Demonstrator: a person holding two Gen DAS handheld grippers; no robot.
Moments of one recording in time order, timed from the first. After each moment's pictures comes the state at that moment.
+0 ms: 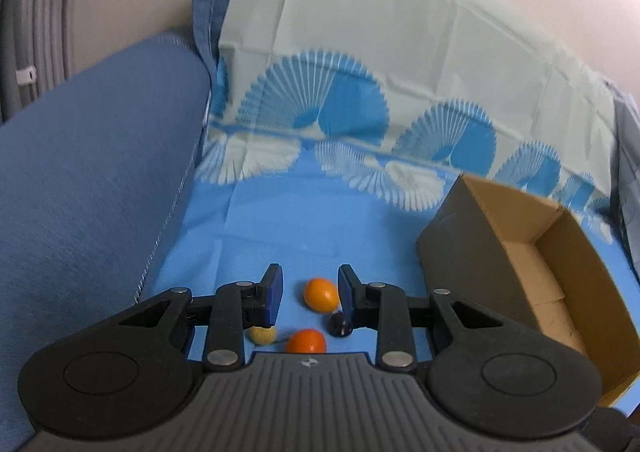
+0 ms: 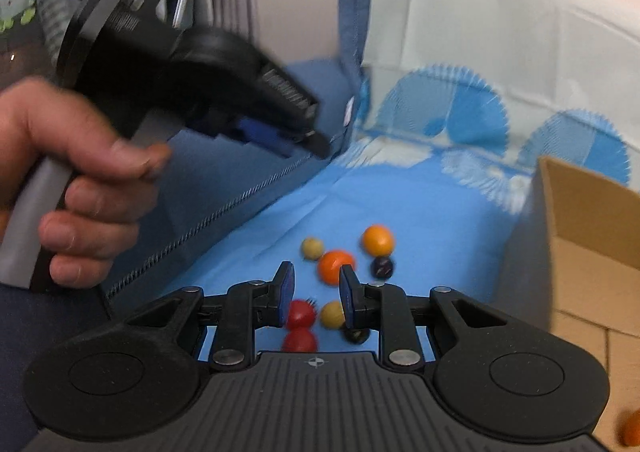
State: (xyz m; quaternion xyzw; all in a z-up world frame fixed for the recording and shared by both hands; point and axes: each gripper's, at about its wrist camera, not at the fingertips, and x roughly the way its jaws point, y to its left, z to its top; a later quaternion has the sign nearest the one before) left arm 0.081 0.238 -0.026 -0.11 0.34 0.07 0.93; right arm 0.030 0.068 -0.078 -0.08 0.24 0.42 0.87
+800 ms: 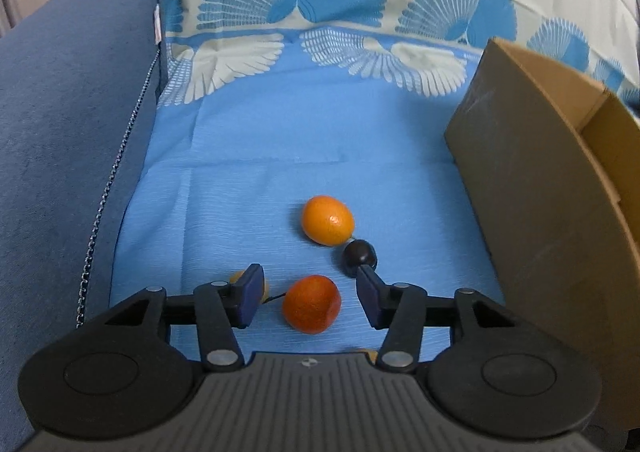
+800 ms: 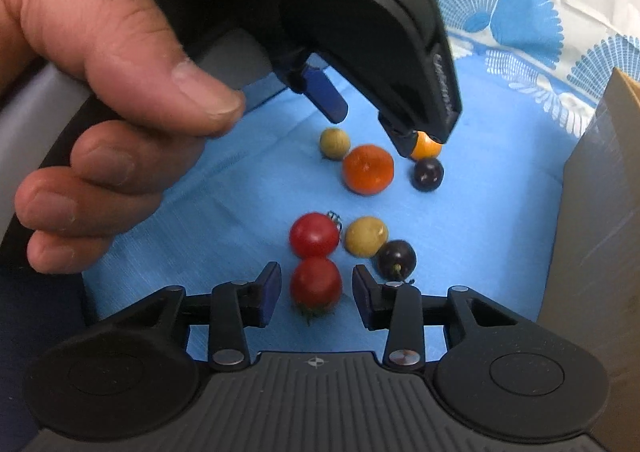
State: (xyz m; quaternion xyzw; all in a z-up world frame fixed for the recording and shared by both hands) left arm 0.143 0.216 -0.098 -0.03 0.47 0.06 0.88; right arm 0.060 0.126 -0.138 -0.15 0.37 0.42 0.82
